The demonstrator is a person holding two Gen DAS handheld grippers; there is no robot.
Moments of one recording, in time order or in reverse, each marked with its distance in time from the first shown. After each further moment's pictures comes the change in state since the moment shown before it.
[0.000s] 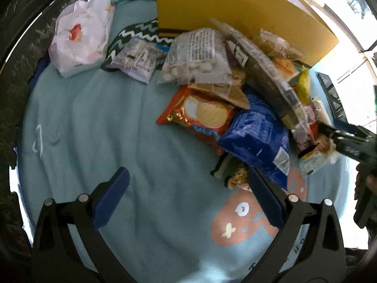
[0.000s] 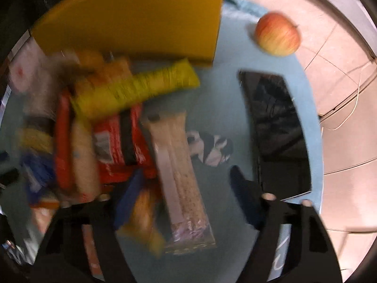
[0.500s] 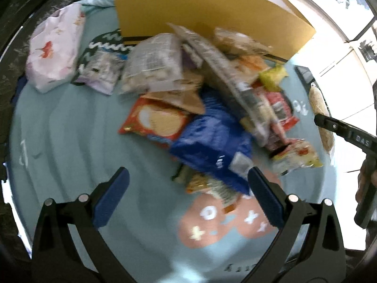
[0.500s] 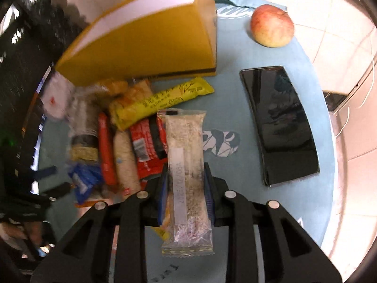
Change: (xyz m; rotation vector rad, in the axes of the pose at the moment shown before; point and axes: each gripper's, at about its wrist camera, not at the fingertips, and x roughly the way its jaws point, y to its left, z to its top) left arm -0.003 -0.044 0.010 0.067 0.005 -0.089; right arm -0.039 -0.034 -0.008 0.172 -0.059 0.285
